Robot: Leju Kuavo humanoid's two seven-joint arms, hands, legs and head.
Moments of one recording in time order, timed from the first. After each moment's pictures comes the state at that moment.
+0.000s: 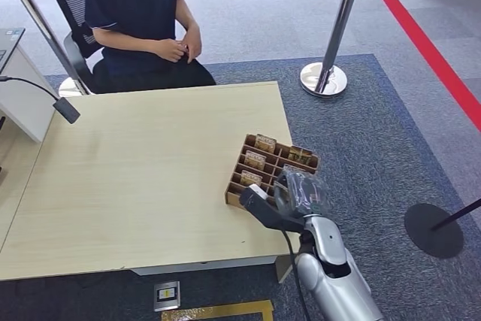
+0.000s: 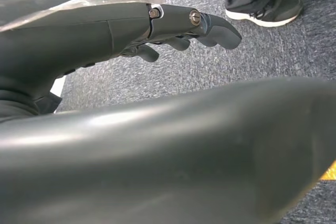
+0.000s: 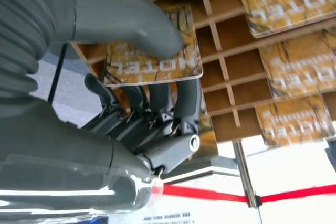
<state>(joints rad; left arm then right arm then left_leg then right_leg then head) -0.06 -0.24 0.86 -0.21 -1.34 0.70 -0.05 -0.22 0.05 0.40 -1.35 1.18 -0.19 0.15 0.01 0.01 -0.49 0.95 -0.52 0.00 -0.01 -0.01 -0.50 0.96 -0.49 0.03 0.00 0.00</state>
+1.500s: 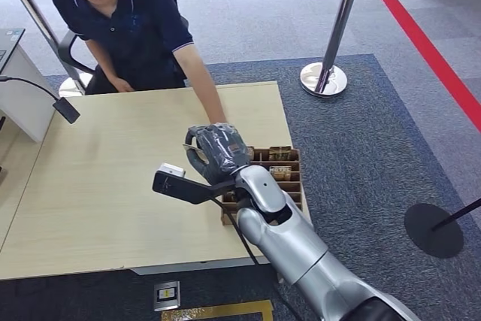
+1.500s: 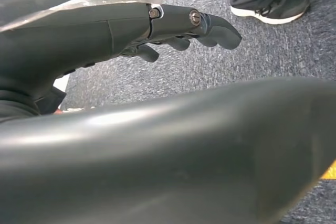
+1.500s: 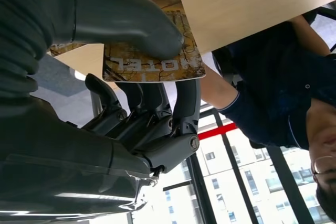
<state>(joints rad) -0.07 -0.26 0.88 -0.23 -1.32 0.70 -0.01 -0.64 0.23 0.71 -0.95 1.03 -0.20 -0.05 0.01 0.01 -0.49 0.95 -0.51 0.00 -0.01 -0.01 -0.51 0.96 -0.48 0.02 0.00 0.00</state>
